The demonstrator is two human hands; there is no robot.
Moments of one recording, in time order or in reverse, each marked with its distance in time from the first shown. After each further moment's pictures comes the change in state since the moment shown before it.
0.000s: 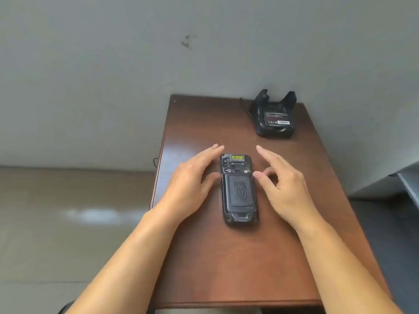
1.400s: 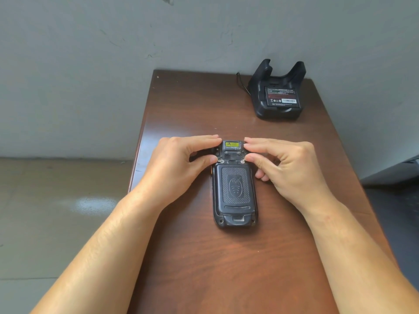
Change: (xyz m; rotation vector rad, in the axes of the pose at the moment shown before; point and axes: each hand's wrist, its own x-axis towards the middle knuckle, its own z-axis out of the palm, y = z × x) left_hand 0.026 -0.010 0.005 -0.053 -0.004 -0.037; right_hand 0.028 0.020 0.006 0.179 -0.014 -0.015
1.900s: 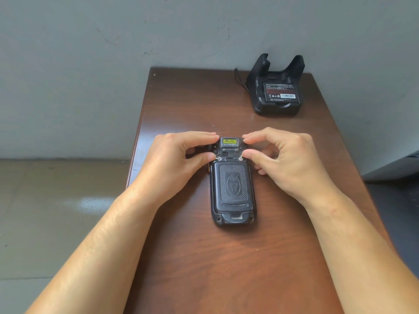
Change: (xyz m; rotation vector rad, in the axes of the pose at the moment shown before) left_hand 0.001 0.001 -0.001 -0.041 -0.006 -0.020; right_hand 0.007 -0.016 -0.004 -0.063 -0.052 0.168
